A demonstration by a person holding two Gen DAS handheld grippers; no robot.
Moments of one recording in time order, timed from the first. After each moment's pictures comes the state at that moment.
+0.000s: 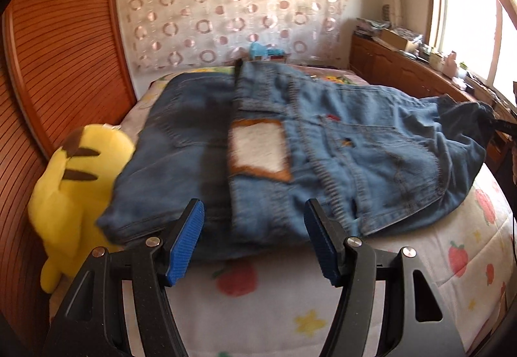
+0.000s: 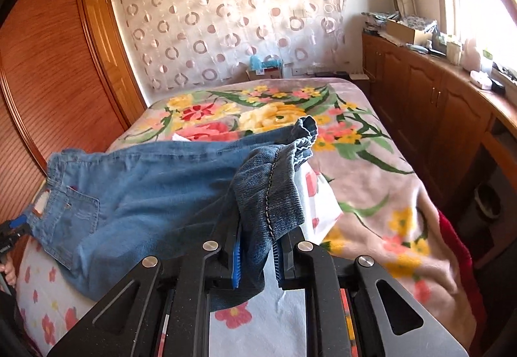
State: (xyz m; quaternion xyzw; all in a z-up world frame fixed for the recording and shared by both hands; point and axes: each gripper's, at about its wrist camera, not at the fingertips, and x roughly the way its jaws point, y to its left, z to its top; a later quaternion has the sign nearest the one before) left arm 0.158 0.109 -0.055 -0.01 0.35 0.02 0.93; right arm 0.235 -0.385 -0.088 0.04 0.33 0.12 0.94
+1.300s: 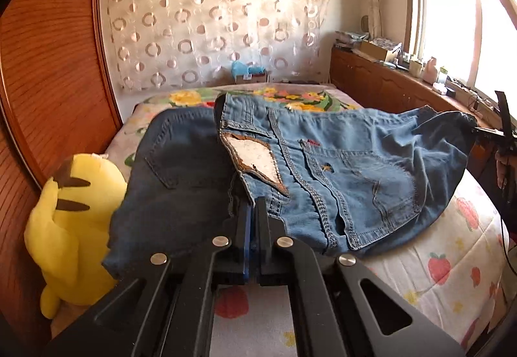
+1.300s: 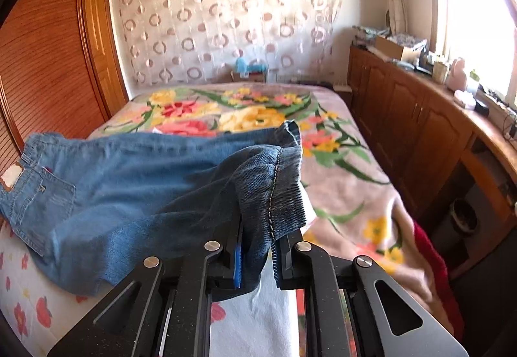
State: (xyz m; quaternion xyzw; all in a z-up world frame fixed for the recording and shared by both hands) left arm 0.159 0.101 -0.026 0.00 0.31 -0.03 0.95; right arm 0.234 -0.376 -0.062 -0.01 0.31 0.08 0.95
